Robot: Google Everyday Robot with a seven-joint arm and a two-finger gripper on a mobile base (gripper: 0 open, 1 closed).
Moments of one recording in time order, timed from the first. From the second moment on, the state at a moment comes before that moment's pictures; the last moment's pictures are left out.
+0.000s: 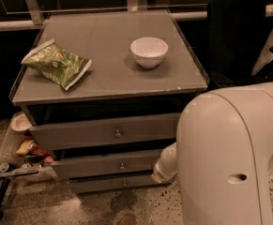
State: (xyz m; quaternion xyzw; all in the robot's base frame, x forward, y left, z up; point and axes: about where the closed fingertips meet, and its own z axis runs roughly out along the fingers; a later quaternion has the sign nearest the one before) arm 0.527 -0.112 0.406 -0.41 0.90 0.05 0.13
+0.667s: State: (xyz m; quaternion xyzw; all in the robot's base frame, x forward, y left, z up) arm 0.542 -0.104 0.411 -0.41 0.90 0.04 0.14
